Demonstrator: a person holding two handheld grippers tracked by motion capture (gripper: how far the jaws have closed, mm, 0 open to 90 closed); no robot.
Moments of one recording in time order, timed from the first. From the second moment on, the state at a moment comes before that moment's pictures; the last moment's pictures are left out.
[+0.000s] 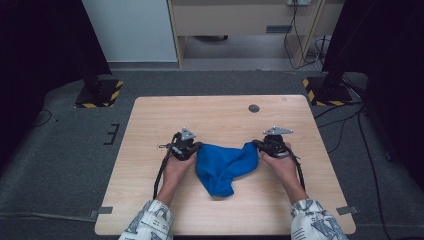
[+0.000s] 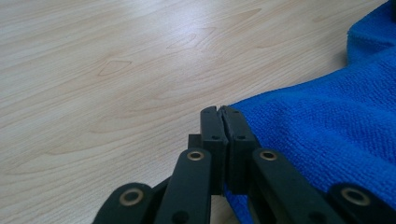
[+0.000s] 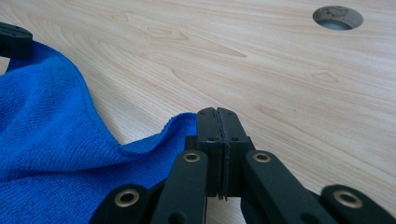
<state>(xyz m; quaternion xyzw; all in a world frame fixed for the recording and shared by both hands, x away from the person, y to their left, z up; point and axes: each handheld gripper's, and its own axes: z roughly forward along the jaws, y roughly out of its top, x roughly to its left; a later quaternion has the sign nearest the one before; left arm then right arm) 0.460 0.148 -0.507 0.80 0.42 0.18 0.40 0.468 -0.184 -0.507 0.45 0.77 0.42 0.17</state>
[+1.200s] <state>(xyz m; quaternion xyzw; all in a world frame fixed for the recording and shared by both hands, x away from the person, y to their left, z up) 0.451 0.152 -0.472 0.79 0.40 0.20 0.42 0.451 -0.215 -0.464 0.42 0.76 0.45 0.20</state>
